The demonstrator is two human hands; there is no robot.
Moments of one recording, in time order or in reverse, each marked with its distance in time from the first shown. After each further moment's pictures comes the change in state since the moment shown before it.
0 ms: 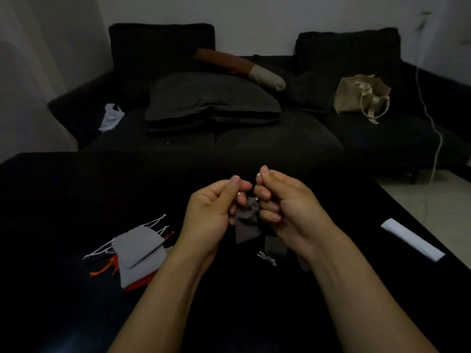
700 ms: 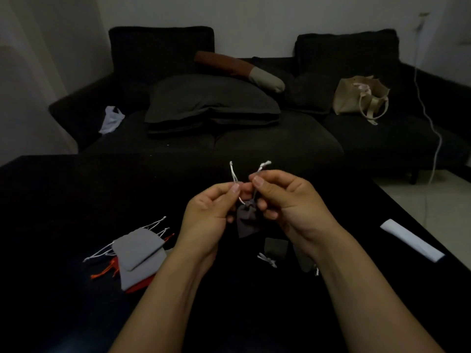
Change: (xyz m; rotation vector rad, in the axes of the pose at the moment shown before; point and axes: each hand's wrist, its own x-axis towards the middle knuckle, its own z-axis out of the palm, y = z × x) left_hand -0.001 -0.002 -0.003 -0.088 0.000 -0.080; right_hand -0.002 -0.001 -0.005 -0.149 0.029 -0.150
